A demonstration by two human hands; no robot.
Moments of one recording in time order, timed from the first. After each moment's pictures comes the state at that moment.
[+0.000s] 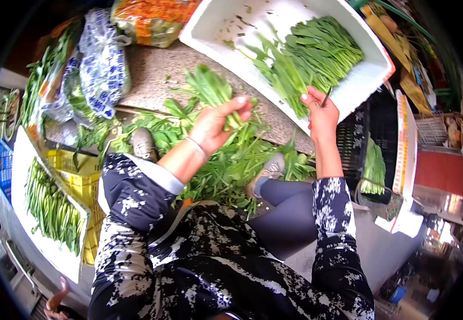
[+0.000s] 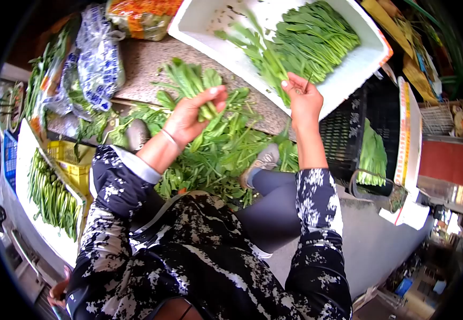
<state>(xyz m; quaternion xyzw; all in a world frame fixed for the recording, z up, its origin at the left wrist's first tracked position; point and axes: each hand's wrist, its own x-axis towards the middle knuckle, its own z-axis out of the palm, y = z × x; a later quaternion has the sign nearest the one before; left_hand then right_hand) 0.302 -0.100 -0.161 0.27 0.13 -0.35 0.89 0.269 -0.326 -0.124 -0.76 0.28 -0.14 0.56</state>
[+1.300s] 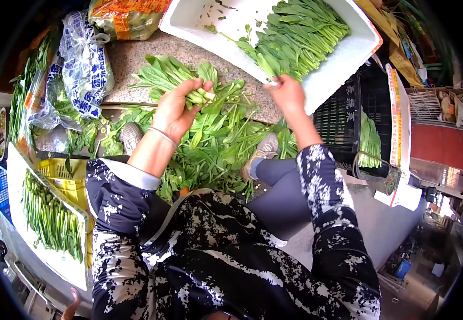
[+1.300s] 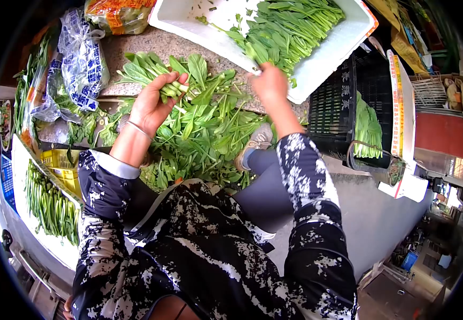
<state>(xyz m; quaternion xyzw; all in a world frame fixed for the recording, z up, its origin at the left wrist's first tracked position) 0.309 -0.062 -0.157 0.32 0.19 -0.31 0.87 0.273 -0.304 -0.149 -0.94 0.28 0.07 0.18</state>
